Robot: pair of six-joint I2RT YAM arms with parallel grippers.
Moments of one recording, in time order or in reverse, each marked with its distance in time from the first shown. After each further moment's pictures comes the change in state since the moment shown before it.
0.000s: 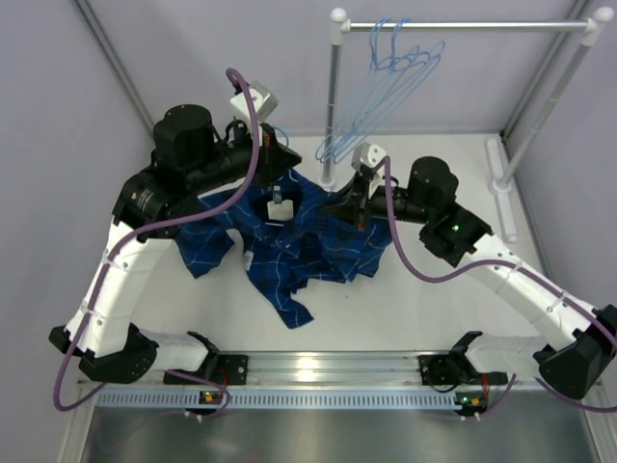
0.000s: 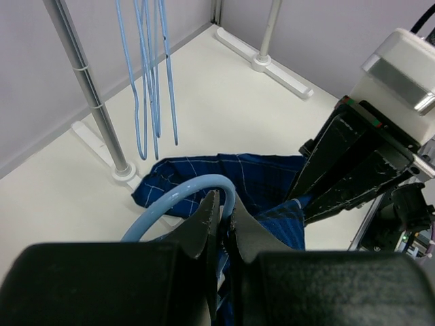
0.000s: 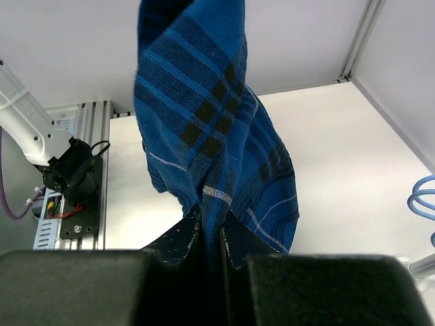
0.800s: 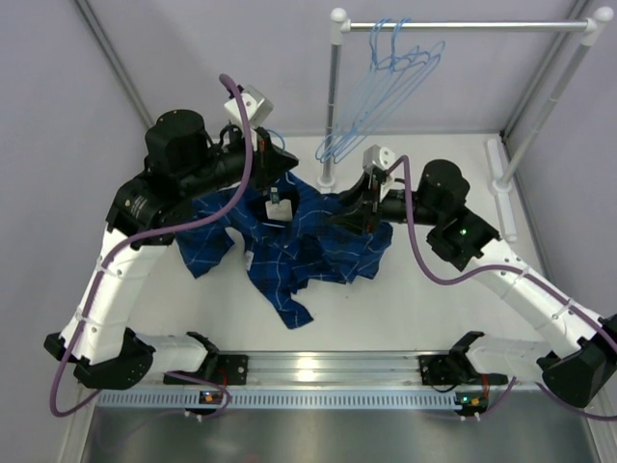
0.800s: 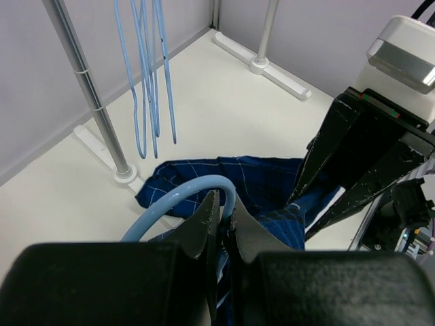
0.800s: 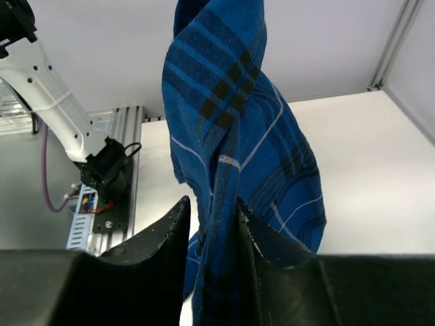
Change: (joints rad) left arm 0.000 -0.039 -0.031 0.016 0.013 0.011; right arm -0.044 -0.060 -0.035 0.034 -0.123 0.070
